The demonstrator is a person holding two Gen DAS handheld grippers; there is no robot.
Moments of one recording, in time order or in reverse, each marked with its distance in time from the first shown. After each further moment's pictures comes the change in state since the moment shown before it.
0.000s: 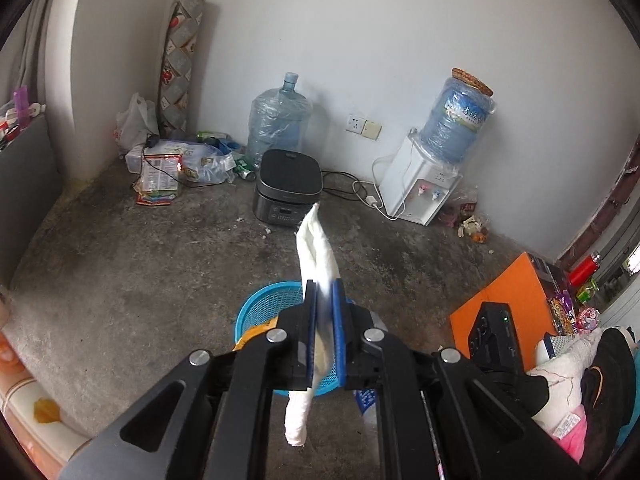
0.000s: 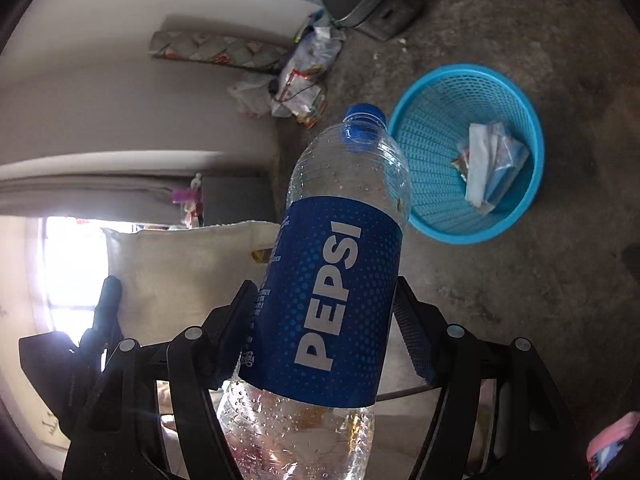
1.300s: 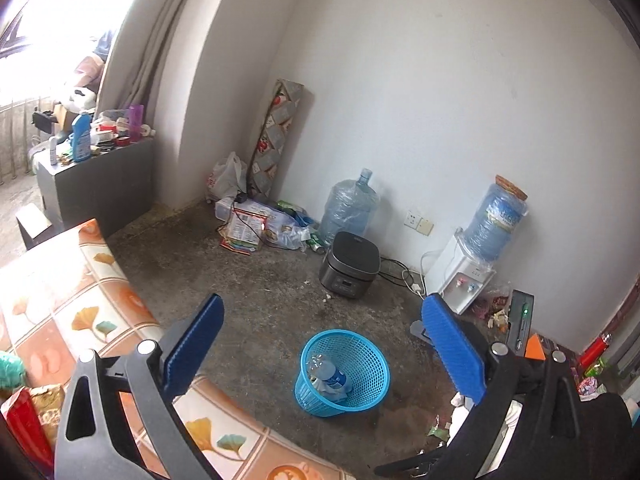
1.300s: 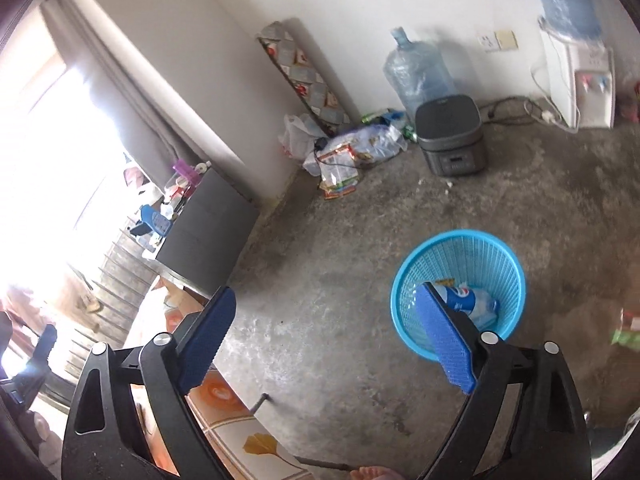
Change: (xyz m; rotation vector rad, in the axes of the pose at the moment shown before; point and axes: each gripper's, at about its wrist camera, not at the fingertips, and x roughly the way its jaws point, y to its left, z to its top) left arm -0.236 0.050 -0.082 -0.202 -0.358 0.213; right arm -0.038 0.132 -0.090 -0.746 -0.338 -0.188
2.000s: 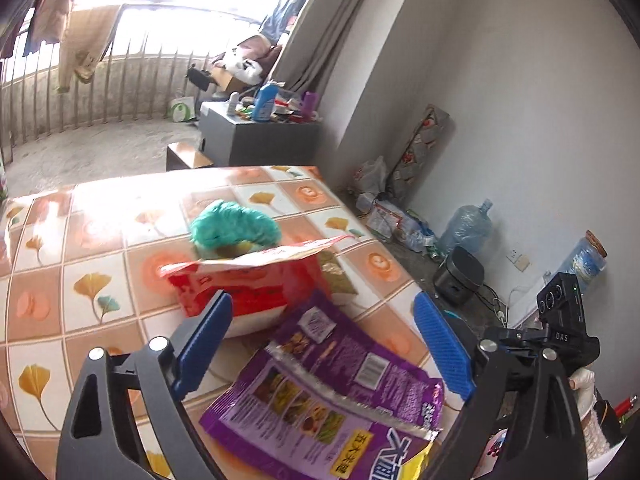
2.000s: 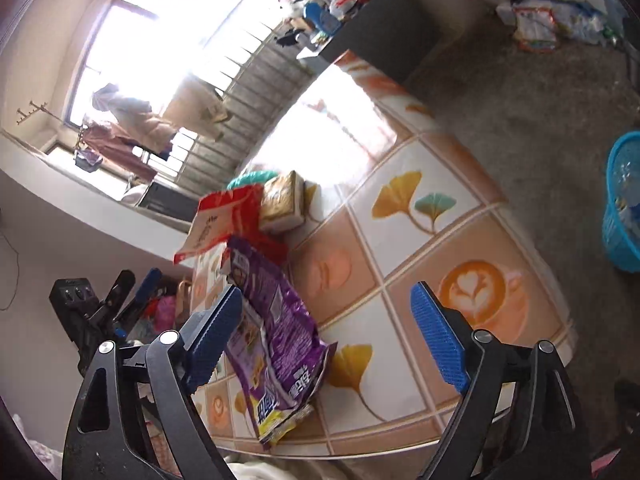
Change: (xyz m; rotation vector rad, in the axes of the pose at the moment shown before) left arm -0.223 0.156 -0.127 -0.279 -0.026 0.383; right arm 0.022 0.148 -0.137 -0.244 0.724 0.538
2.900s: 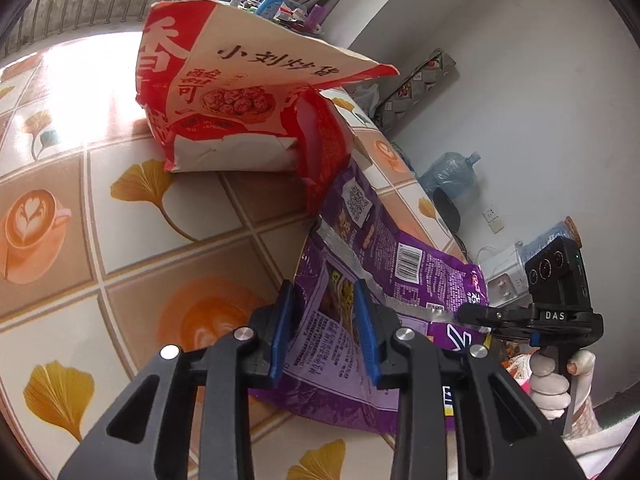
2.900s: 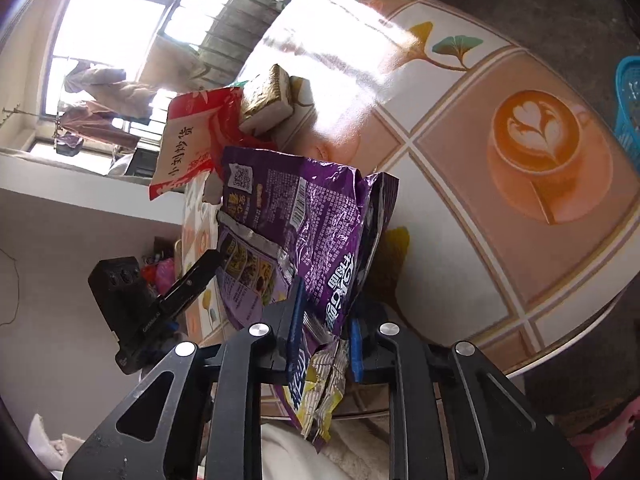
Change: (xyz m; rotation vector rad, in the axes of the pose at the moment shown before) left arm 0.053 0.019 -0.081 -0.134 0.284 -0.153; right arm 0.040 0.013 -0.033 0.127 0.126 -0.025
